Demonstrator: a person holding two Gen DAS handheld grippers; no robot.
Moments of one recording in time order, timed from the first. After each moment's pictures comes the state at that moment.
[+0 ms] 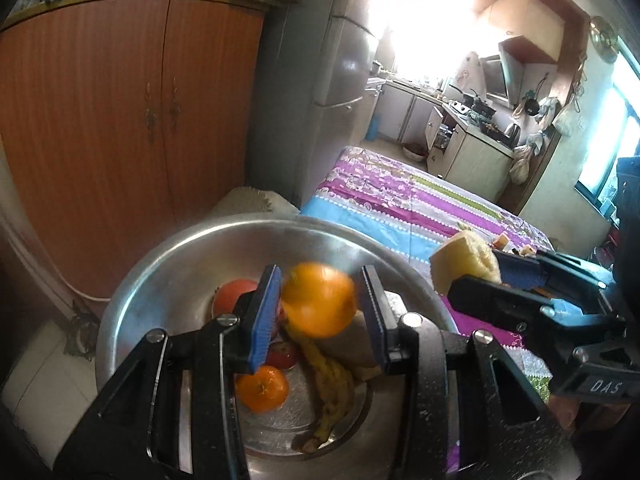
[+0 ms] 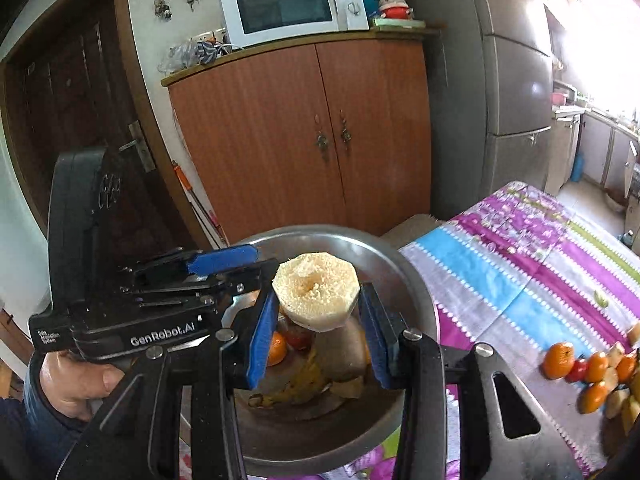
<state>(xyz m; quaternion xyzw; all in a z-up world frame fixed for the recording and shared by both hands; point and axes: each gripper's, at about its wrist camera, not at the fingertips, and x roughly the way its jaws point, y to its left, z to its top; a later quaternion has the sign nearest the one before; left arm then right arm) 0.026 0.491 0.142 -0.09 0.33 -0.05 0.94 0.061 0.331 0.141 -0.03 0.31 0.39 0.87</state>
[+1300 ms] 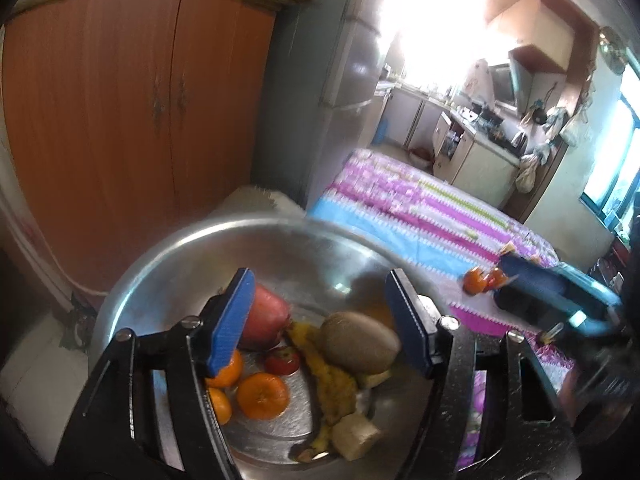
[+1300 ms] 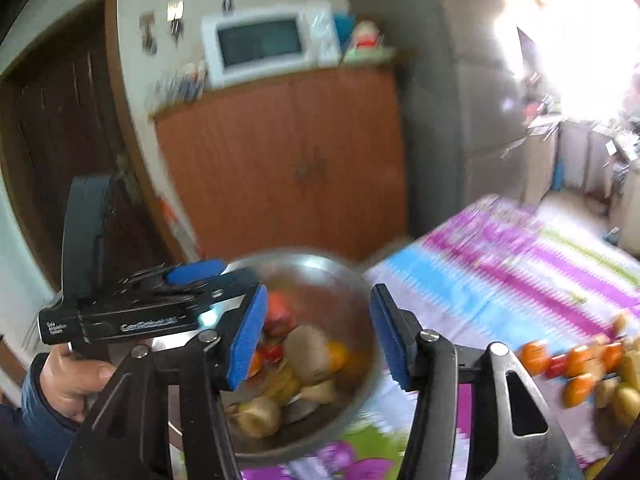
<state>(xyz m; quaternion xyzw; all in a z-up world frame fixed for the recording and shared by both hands) 0.024 0.484 0.155 -0.09 0.30 -0.05 0.95 0.052 0.270 0.157 0.00 0.24 0.34 0.91</state>
